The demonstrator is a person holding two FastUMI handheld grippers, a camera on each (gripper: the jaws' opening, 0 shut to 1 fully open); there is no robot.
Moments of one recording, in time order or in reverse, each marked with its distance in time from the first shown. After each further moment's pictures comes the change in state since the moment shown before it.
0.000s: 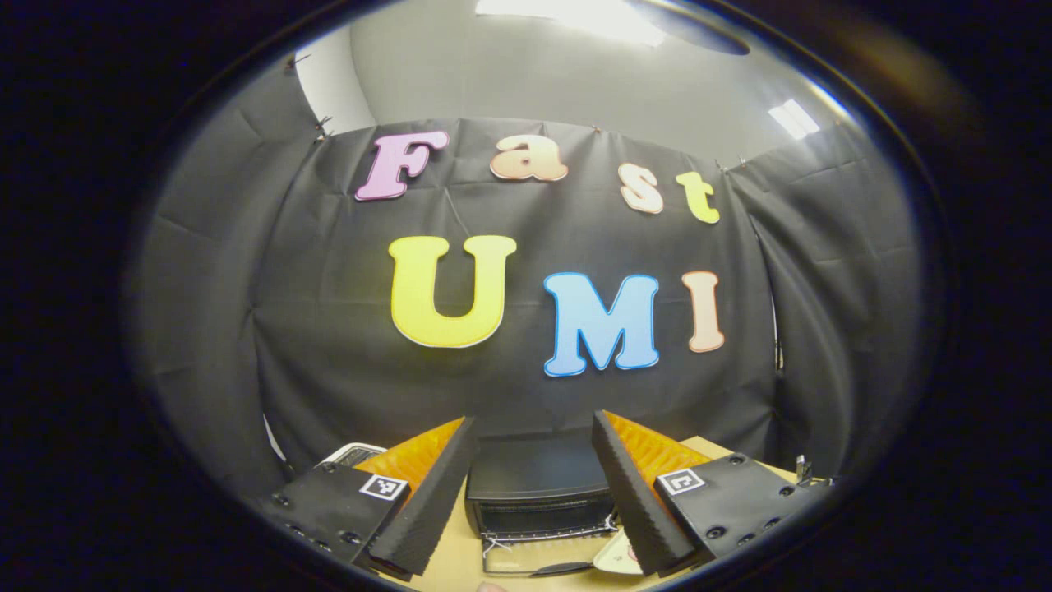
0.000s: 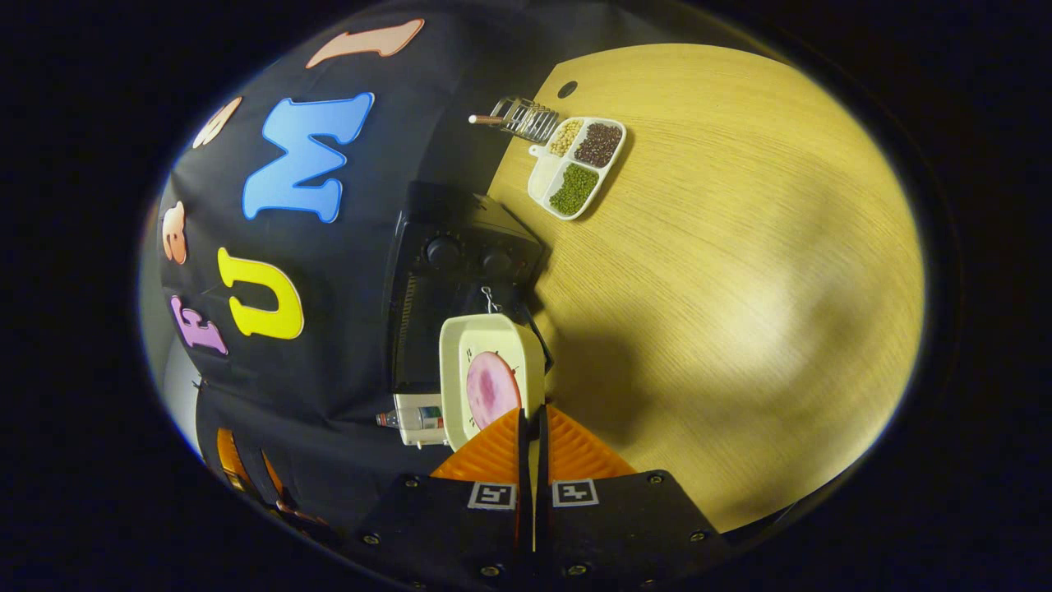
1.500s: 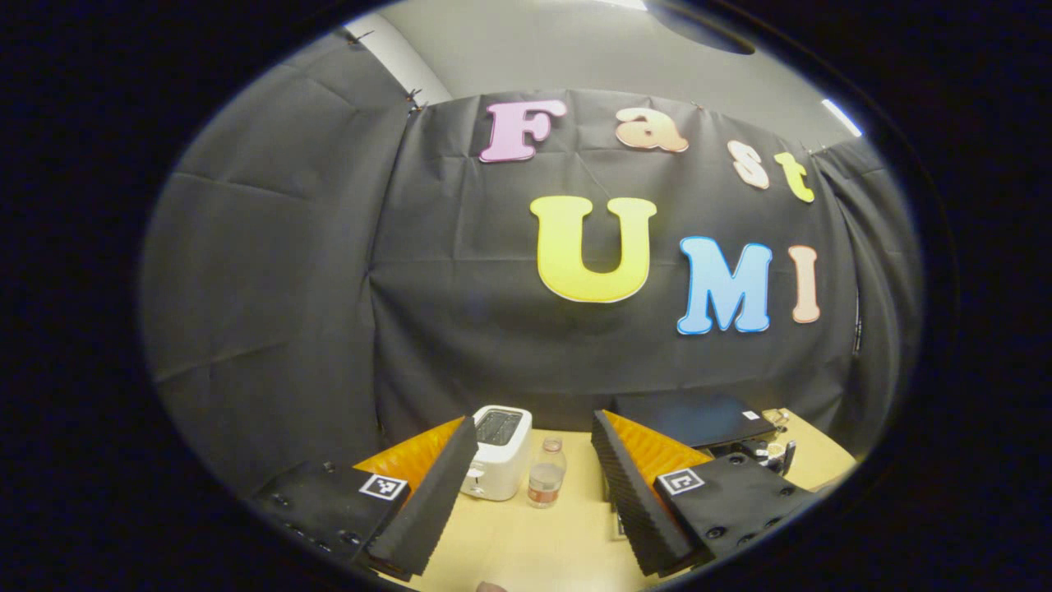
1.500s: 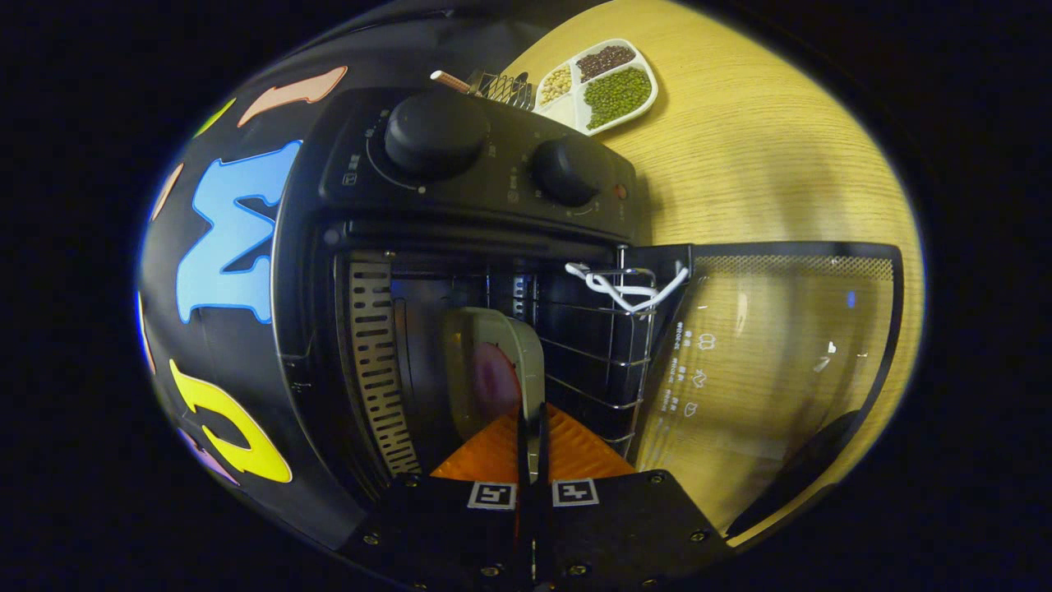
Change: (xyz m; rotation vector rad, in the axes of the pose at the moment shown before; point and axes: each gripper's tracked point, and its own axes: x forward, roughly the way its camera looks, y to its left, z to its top) left arm -0.074 0.210 -0.046 -0.023 0.140 0.311; right arm 0.253 0.119 0.027 0.391 -0.399 0.023
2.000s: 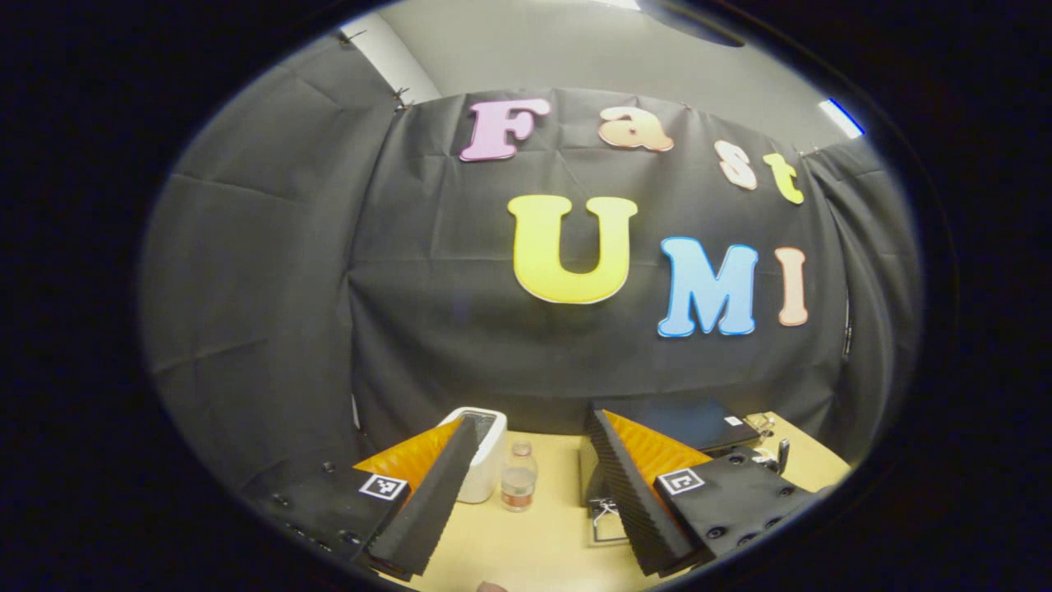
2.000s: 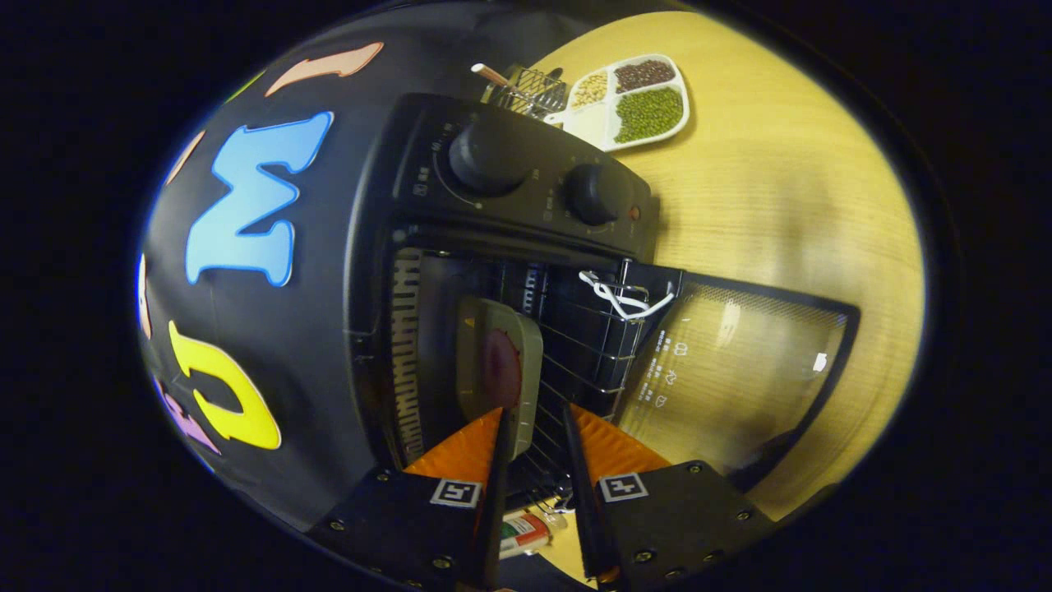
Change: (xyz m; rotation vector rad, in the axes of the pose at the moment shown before) left arm 0.016 -0.063 -0.002 -0.009 -0.012 -0.085; right arm -0.056 -0.004 0.005 -0.184 0.095 -0.020
